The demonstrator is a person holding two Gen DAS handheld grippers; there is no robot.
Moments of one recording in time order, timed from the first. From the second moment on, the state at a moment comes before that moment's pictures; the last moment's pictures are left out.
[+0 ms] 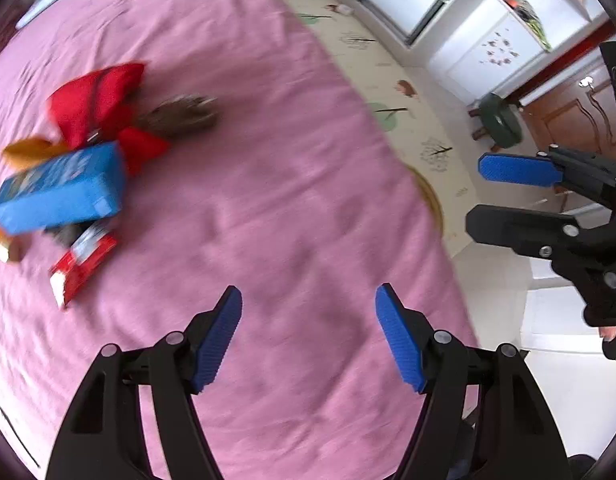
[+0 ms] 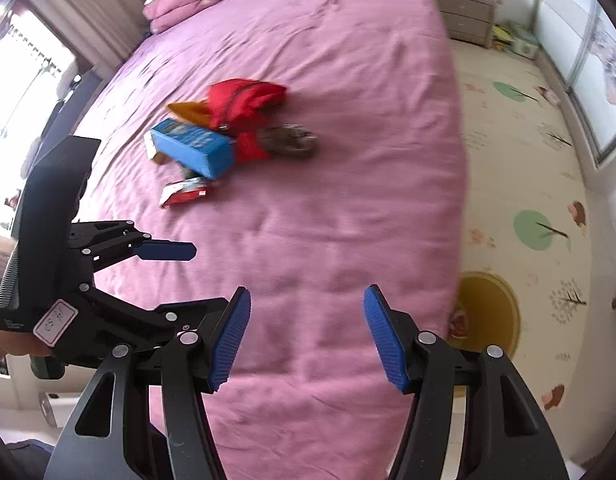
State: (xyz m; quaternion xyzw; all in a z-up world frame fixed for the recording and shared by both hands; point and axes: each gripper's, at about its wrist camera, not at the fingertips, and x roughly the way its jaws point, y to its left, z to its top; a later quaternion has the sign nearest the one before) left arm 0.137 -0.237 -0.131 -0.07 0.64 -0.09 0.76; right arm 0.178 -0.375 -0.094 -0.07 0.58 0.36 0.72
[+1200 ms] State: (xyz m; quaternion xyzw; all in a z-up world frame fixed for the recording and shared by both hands) left arm 0.169 -0.033 -0.210 -0.06 0.67 -0.06 0.74; right arm 0.198 -0.180 -0.149 -0.10 0.62 0.40 0.66
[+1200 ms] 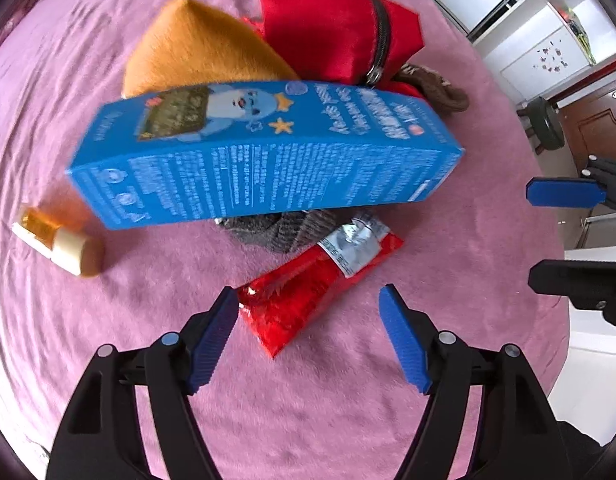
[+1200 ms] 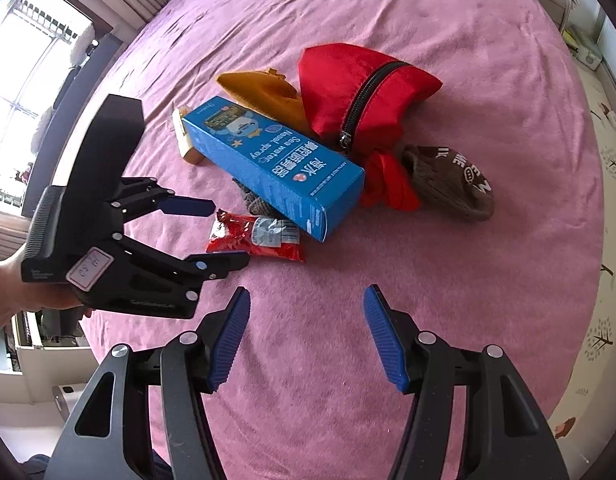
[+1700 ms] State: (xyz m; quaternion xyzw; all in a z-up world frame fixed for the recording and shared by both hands) left arm 0.193 -0.036 -0.245 -0.06 0.67 -0.08 0.73; right arm 0.221 -0.158 -0.165 -0.11 0.63 0.42 0.65
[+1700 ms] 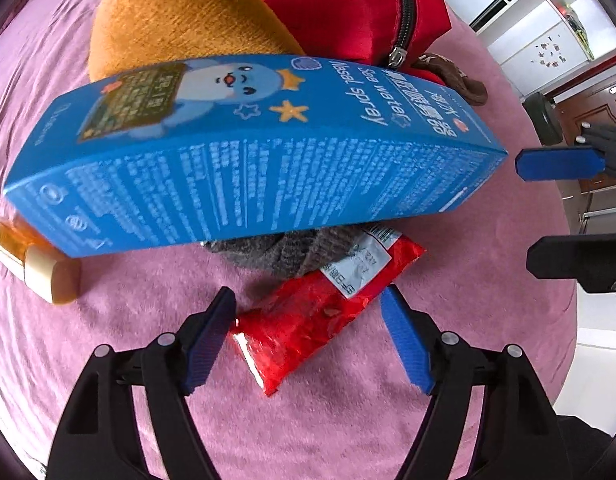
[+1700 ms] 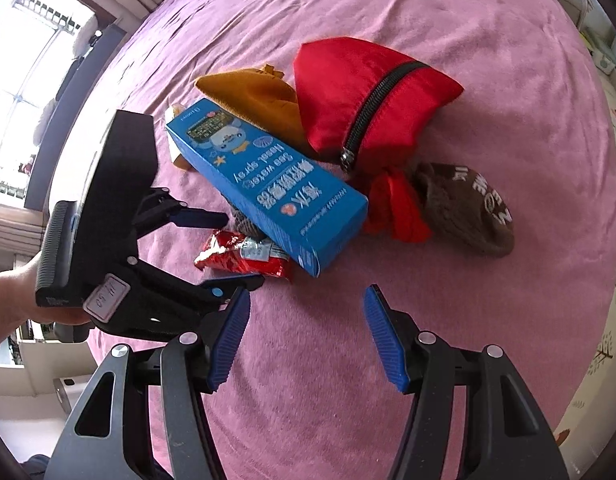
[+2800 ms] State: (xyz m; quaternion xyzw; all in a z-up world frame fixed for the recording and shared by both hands) left arm 0.130 0.025 -0.248 -0.23 0.66 -0.06 0.72; right arm 0.246 -0.061 -0.181 -0.24 0.58 0.55 0.55
